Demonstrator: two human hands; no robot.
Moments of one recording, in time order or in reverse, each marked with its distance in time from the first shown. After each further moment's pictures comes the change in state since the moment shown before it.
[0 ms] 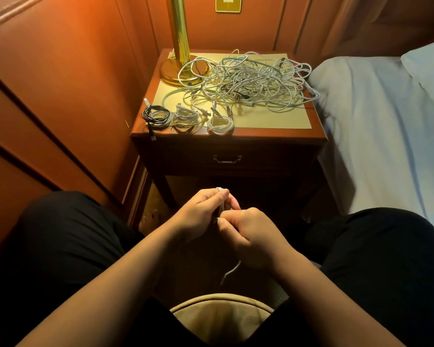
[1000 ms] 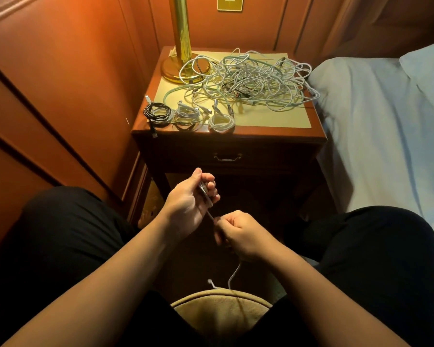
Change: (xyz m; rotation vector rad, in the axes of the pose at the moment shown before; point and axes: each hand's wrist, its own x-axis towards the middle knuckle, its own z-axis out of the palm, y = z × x) left_hand 0.003 0.006 -0.002 -0.857 0.357 -0.143; right_hand 0.010 0.009 0.025 0.371 -0.143 0.324
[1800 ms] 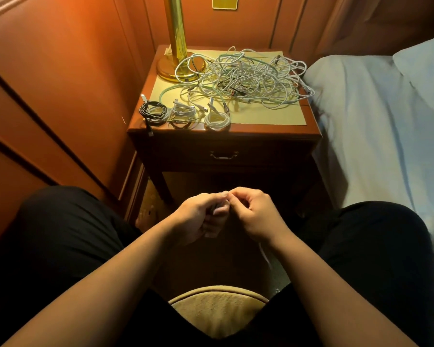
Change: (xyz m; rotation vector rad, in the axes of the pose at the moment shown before) left_hand -0.010 -0.015 -0.006 0.505 -0.478 -0.187; right_hand -0.003 0.006 -0.028 0.013 0.336 -0.208
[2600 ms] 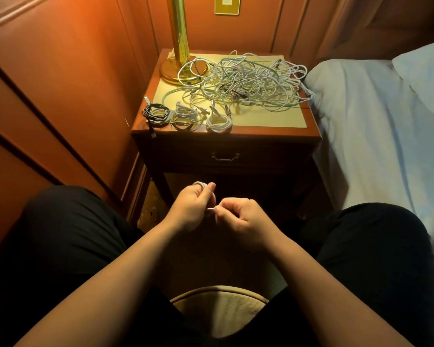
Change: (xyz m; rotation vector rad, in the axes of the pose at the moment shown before) left_hand 0.011 -0.012 -0.024 0.649 0.571 0.194; right_hand -0.007 -0.012 0.007 -0.018 -0.217 -0.019
